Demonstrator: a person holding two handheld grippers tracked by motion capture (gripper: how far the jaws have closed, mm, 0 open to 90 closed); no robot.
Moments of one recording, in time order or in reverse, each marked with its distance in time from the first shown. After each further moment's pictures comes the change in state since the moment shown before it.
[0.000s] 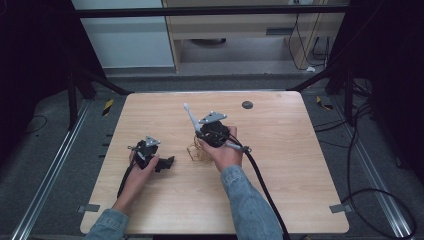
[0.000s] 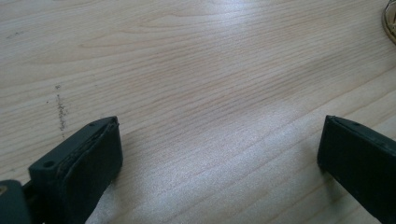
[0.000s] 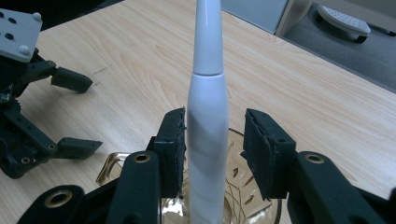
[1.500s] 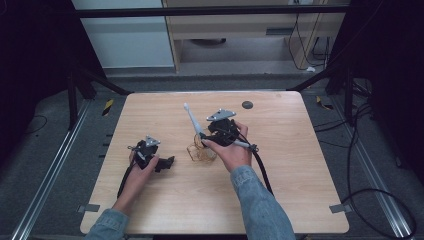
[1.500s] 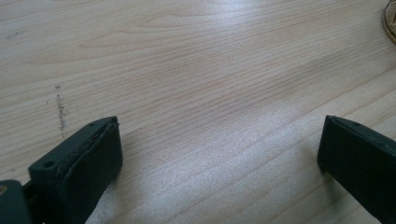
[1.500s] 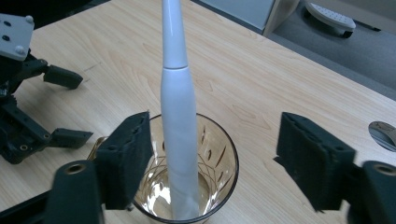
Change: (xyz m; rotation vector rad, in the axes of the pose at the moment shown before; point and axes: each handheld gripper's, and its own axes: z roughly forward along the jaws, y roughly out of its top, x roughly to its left) left arm 0.000 0.000 0.000 -0.001 0.000 -0.001; right arm -0.014 0.002 -0.024 0.008 -0.031 0.013
